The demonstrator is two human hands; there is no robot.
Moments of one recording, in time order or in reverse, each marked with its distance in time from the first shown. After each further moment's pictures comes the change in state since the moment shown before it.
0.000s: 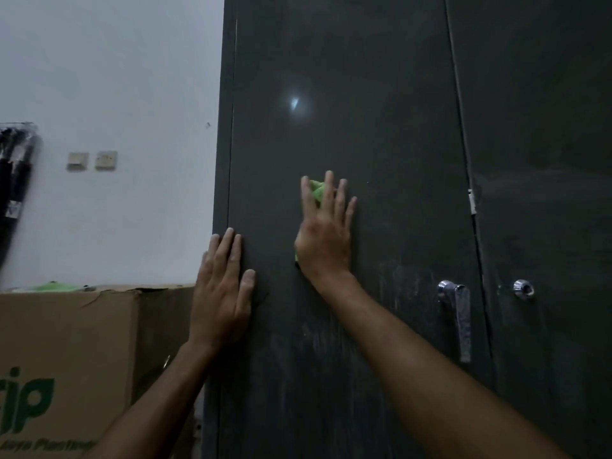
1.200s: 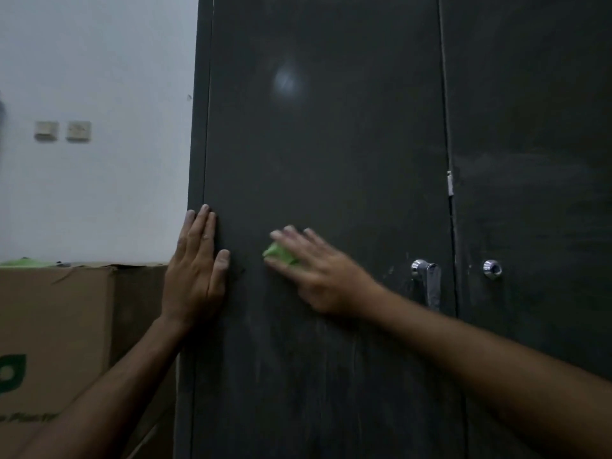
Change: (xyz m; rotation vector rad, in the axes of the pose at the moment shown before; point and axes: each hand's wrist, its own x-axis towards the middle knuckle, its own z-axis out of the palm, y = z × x) left_hand -0.003 -0.008 0.006 0.039 0.063 0.064; right_hand -0.065 0.093 -0.018 -0.136 -0.268 -0.857
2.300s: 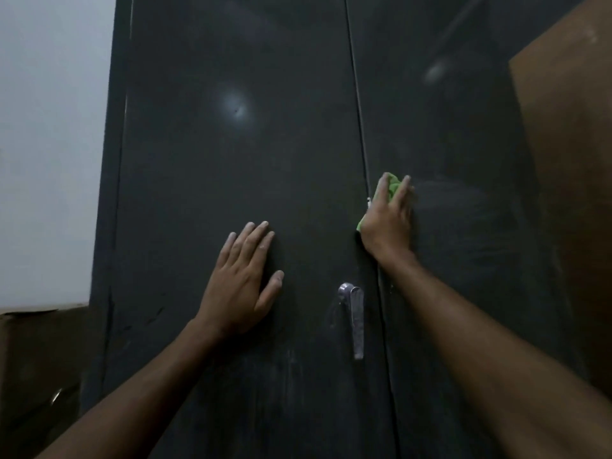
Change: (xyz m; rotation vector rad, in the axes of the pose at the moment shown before) left_hand 0.055 0.150 0.068 -0.019 -0.147 0.315; right_hand -0.067 0.177 -0.061 0.052 0.256 1.190
